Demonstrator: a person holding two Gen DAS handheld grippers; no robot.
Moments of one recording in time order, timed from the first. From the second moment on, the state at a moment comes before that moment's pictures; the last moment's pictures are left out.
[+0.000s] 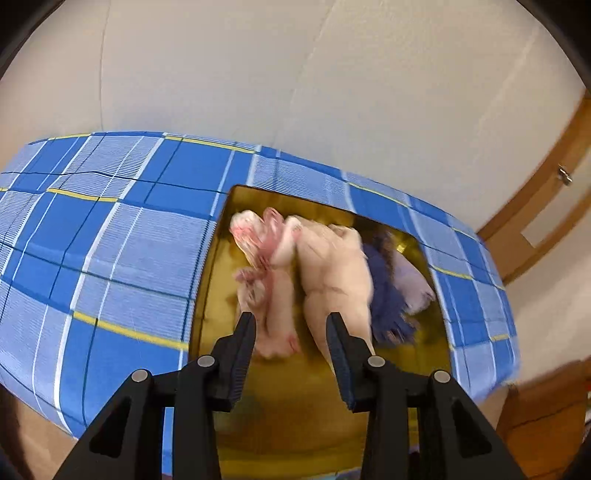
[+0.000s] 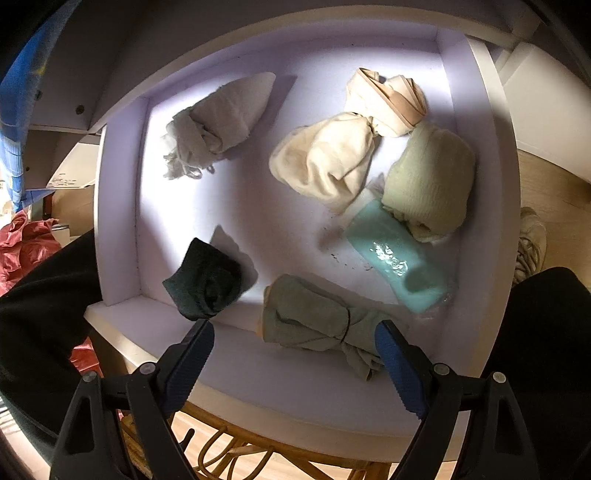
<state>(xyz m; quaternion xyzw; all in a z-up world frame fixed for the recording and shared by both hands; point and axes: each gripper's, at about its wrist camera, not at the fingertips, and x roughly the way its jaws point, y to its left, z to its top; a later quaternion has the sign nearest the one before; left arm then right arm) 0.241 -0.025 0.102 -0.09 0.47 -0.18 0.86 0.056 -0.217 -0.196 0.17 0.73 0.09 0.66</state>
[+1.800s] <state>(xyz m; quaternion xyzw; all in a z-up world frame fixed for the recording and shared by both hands) 0.043 -0.032 -0.248 0.23 0.74 -0.14 0.61 0.054 -0.248 -0.215 0.16 0.74 0.01 0.66</state>
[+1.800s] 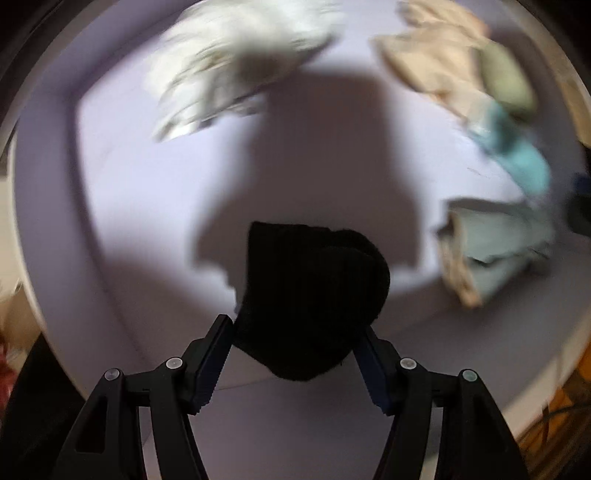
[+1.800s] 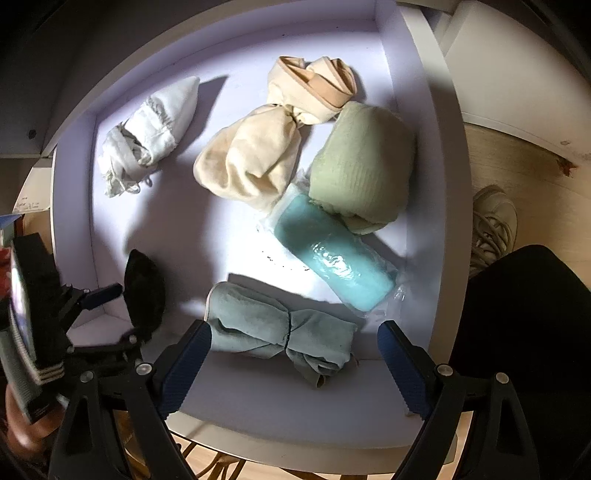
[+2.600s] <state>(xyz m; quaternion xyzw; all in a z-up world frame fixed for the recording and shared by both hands) 0.048 0.027 -0.246 0.07 0.78 -0.09 0.62 0.122 -0.246 -0.220 0.18 0.68 0.01 0.71</state>
